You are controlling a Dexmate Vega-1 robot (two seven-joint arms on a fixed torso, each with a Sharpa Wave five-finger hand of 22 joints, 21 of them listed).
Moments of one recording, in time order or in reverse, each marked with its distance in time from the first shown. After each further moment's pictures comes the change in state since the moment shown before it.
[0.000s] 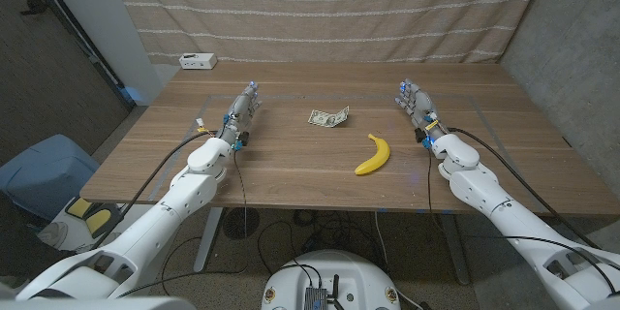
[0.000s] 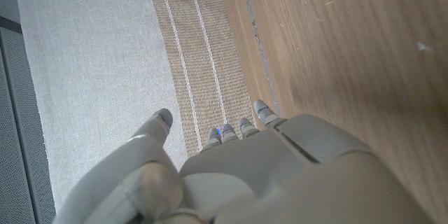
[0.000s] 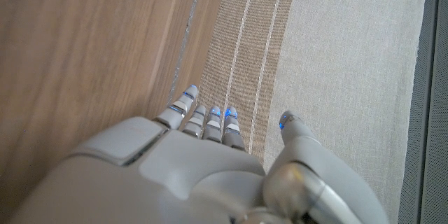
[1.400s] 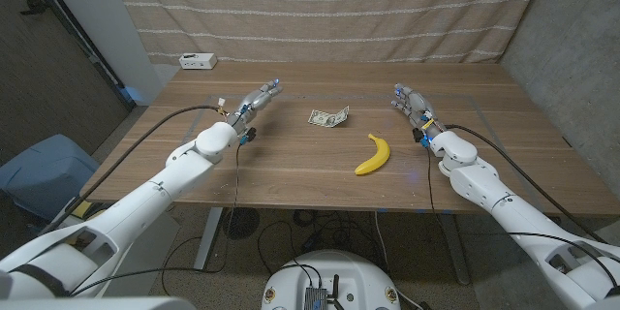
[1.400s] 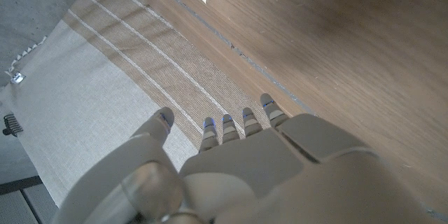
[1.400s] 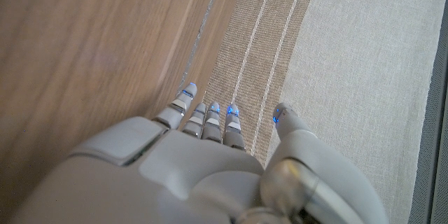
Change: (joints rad) left arm -0.112 0.153 0.165 -0.136 0.432 0.182 0.100; left_hand 0.001 -0.010 0.026 -0.025 -0.004 0.154 -0.016 0.026 0.001 0.117 0.079 0.040 0.004 0.108 0.118 0.022 0.000 0.024 0.157 -0.017 0.005; right arm 0.020 -0.030 -0.031 -0.018 -0.057 -0.058 -0.024; right_hand 0.082 0.019 0.054 -0.053 0.008 0.036 -0.007 0.011 0.000 0.038 0.026 0.011 0.000 0.033 0.025 0.008 -0.005 0.023 0.023 0.000 0.000
